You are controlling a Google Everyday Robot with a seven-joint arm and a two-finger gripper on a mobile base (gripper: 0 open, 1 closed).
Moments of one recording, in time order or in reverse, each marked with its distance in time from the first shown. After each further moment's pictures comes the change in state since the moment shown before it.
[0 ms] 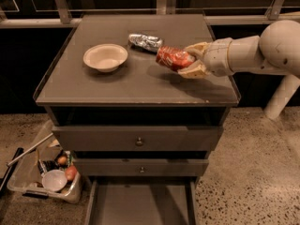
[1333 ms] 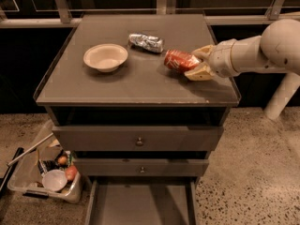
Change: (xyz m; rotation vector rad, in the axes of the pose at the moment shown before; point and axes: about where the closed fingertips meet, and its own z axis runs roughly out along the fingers) arm 0.030 -0.005 -0.007 0.011 0.111 0.084
